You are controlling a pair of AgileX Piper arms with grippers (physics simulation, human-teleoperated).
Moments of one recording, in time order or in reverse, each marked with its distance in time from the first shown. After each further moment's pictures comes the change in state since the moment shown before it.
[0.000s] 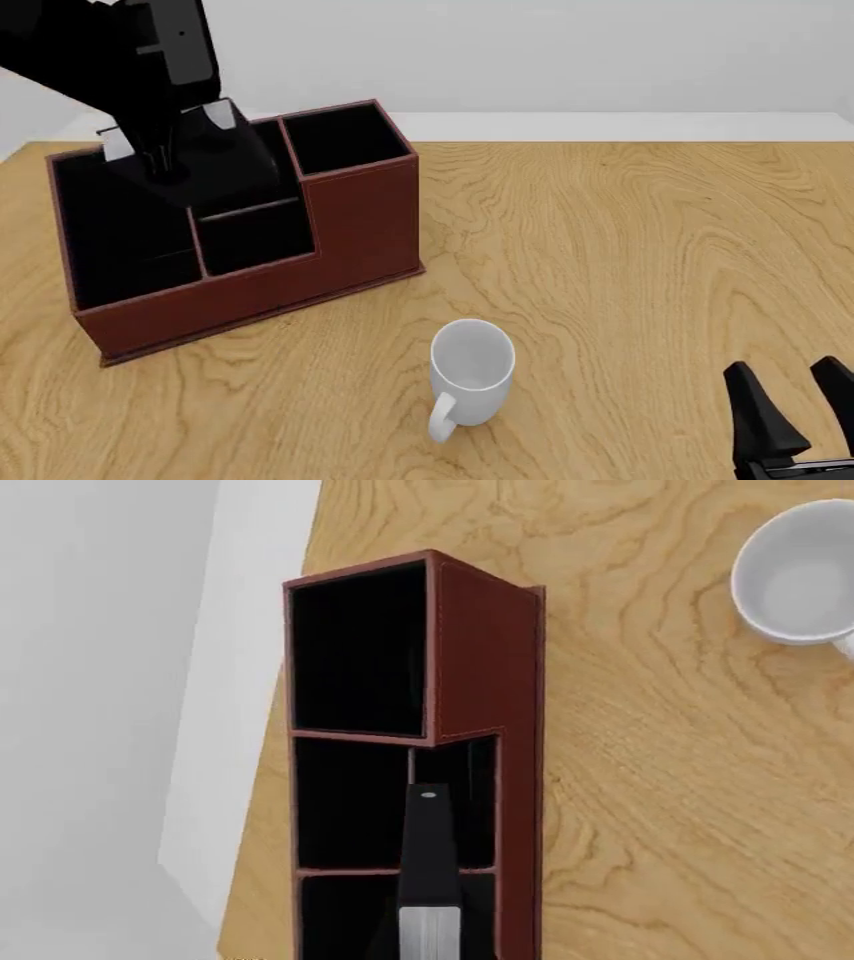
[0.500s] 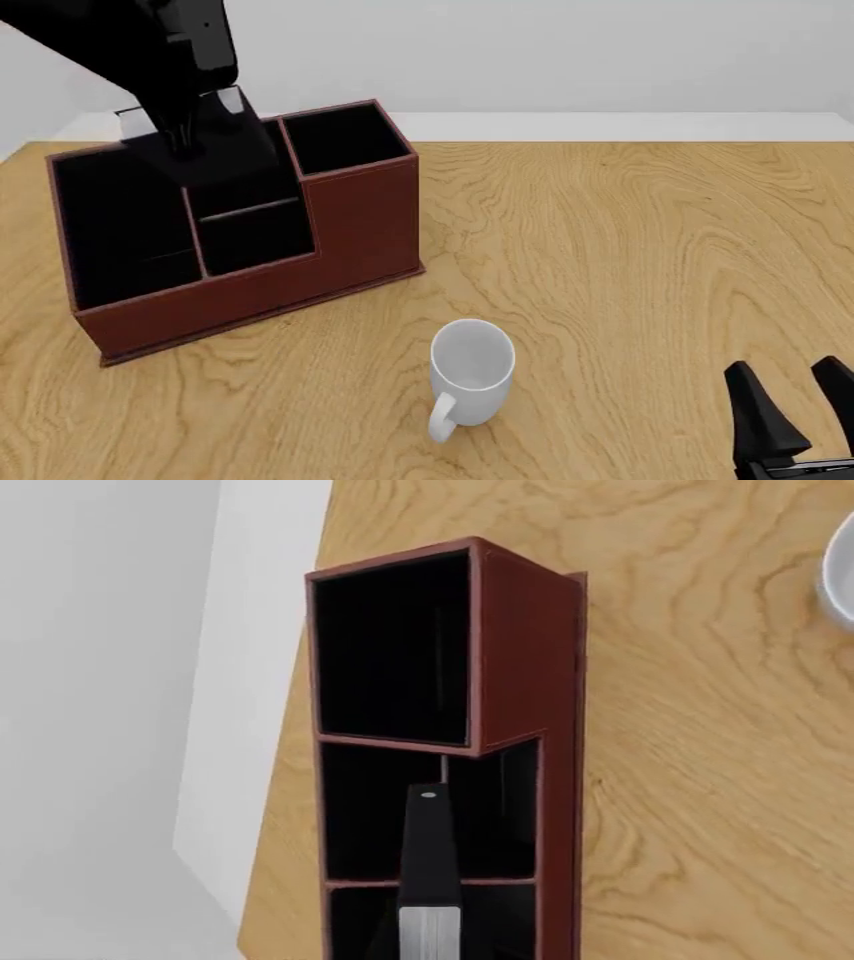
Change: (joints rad) left arm 0.055 0.146 -0.132 0.000 0.058; right arm -0.003 0.000 0.000 0.000 -0.002
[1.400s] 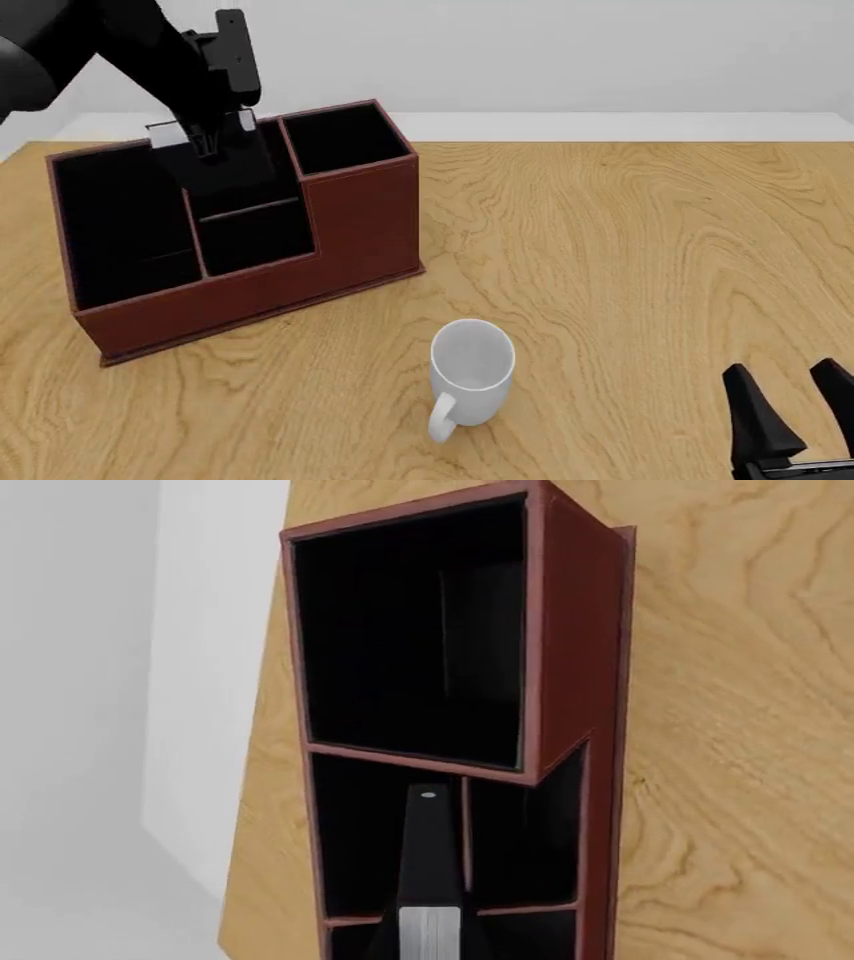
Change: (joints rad) left arm 0.084 0.244 -0.137 -0.009 0.059; right arm -0.008 0.000 0.008 0.005 -0.018
